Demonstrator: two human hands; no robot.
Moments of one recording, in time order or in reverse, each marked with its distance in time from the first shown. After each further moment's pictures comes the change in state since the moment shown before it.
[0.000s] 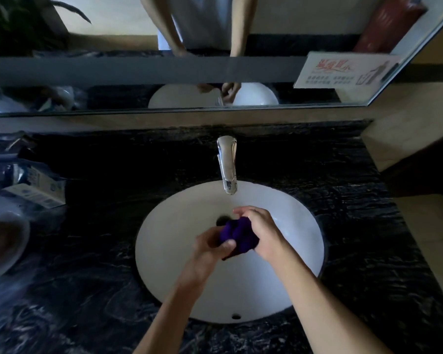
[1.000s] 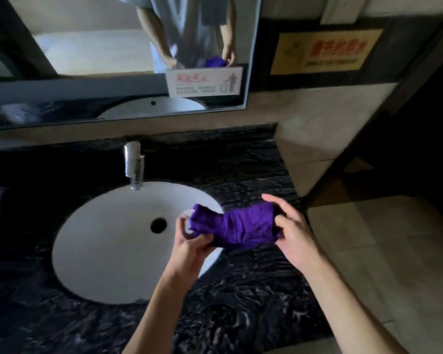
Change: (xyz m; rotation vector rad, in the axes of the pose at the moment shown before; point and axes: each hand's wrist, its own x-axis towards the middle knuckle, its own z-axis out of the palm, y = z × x) left_hand -0.024 -0.017 0.237 -0.426 0.105 0.036; right_hand -0.062 0.001 -0.327 0.223 -0.218 -0.385
